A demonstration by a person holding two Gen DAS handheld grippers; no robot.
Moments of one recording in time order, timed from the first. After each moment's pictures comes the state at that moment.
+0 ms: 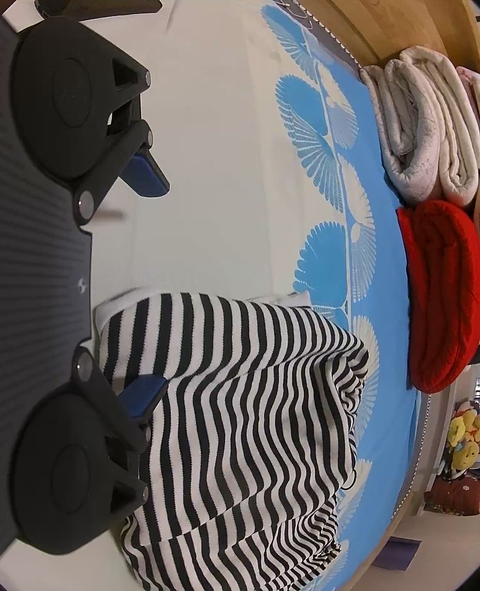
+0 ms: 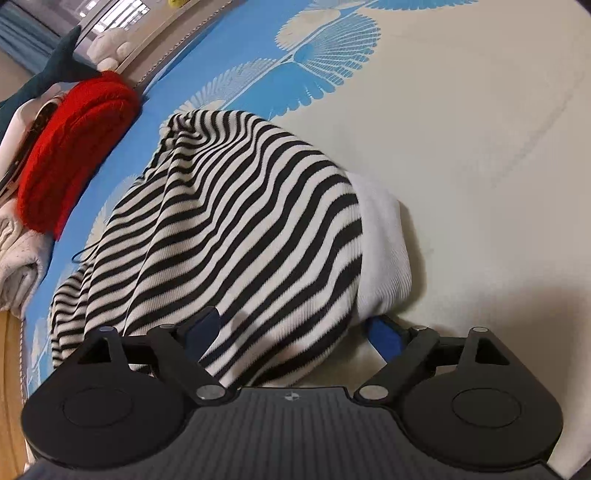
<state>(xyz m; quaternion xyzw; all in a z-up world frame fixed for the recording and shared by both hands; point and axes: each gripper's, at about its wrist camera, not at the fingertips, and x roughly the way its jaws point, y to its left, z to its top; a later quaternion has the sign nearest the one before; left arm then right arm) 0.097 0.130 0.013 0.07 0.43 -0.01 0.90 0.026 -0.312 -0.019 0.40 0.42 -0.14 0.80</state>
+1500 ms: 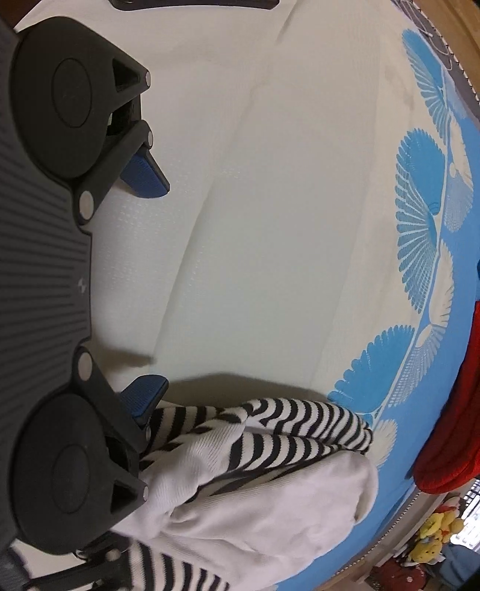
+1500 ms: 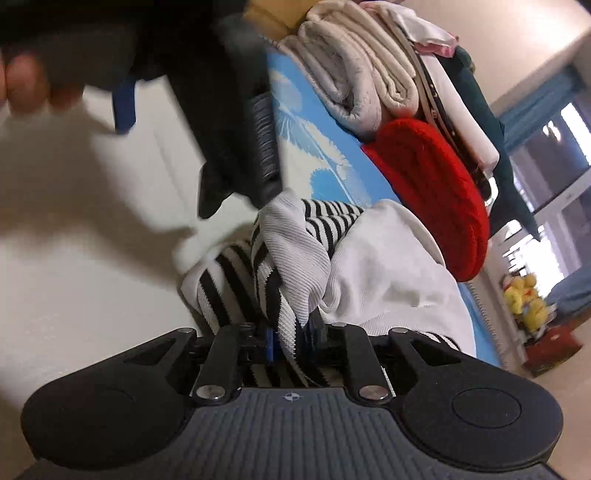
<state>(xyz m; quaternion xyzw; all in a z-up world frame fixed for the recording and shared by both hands) 0.126 0.233 0.002 -0.10 0.53 0.04 0.84 0.035 0.136 -0.026 -0.40 0.24 0.16 0.87</state>
